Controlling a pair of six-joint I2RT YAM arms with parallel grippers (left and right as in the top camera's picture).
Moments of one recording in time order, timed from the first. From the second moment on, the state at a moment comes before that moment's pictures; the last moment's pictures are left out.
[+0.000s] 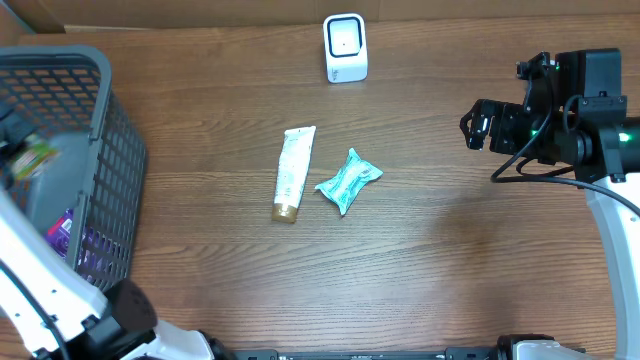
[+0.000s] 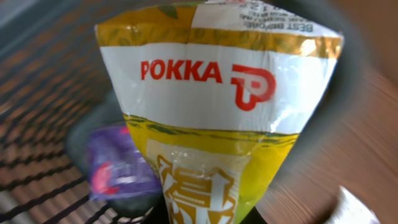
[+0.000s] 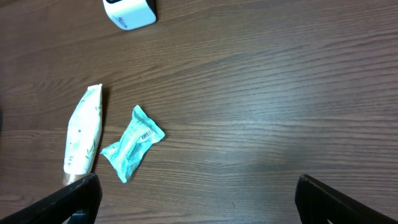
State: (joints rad) left arm 0.56 1.75 2.37 -1.61 -0.02 -0.20; right arm 0.04 1.41 1.51 -1.11 -0.24 0.20
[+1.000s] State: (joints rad) left arm -0.16 2.06 1.49 -1.02 0.03 -0.16; right arm 0.04 1.41 1.51 -1.12 -0.24 0.20
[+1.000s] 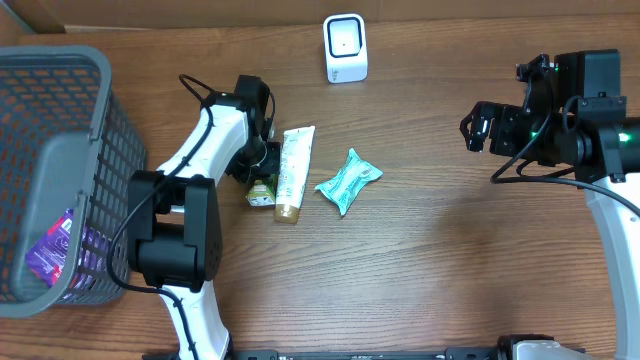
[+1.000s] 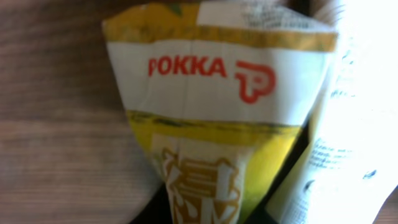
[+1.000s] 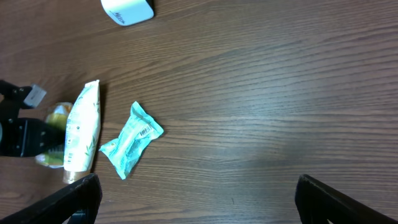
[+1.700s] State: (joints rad) left arm -0.04 2.05 2.55 -1.67 0.01 -0.17; right arm 0.04 1.41 1.51 -1.13 -0.24 0.20
